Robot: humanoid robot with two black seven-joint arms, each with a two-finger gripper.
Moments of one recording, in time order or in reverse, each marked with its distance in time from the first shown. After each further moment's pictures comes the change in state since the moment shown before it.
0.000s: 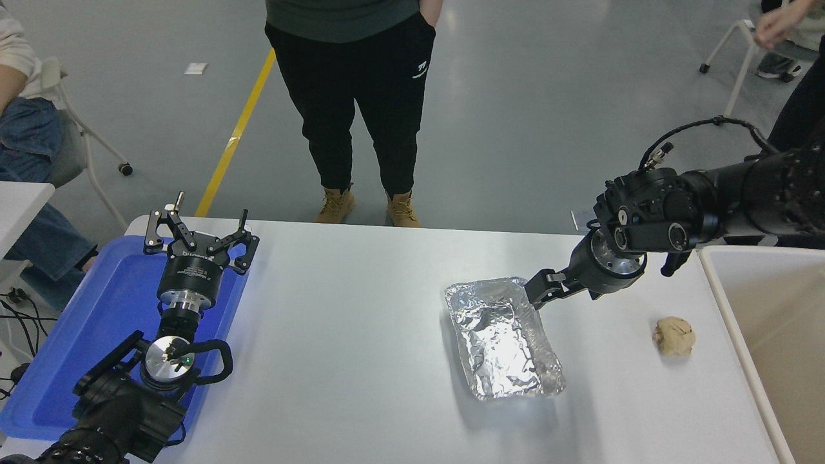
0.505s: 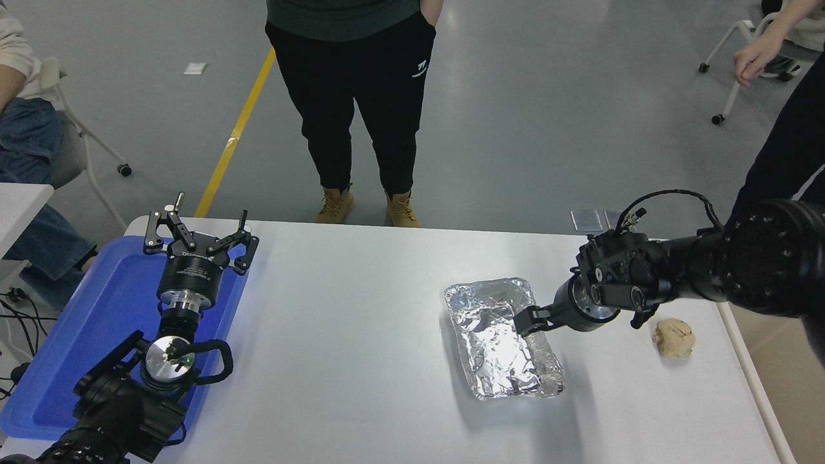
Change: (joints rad) left arm 0.000 0.000 0.000 0.000 0.000 0.000 0.000; right arm -0.205 0.047 0.015 -0.176 0.000 -0.055 0.000
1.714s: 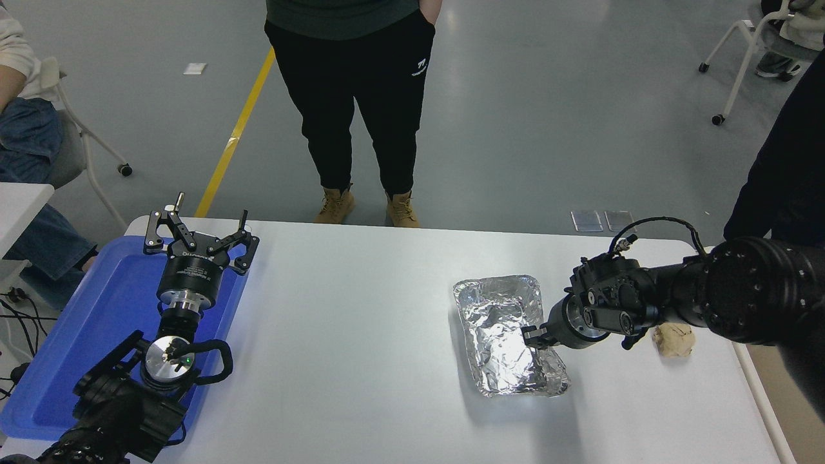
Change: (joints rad) left arm 0.000 0.000 0.000 0.000 0.000 0.000 0.000; right arm -0.071 0.019 0.002 -0.053 -0.005 -0.023 0.005
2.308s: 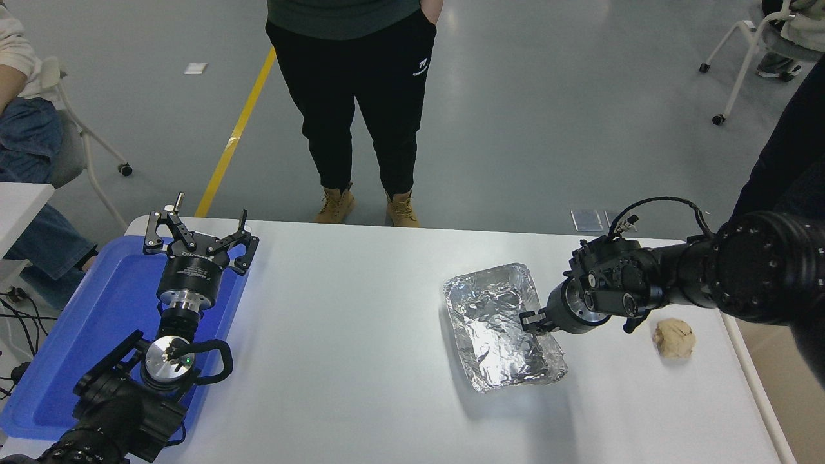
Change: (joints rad) left arm 0.000 0.000 0.000 0.000 0.000 0.000 0.000; right arm 0.262 -0.089 -0.007 0.225 0.000 0.018 0.001
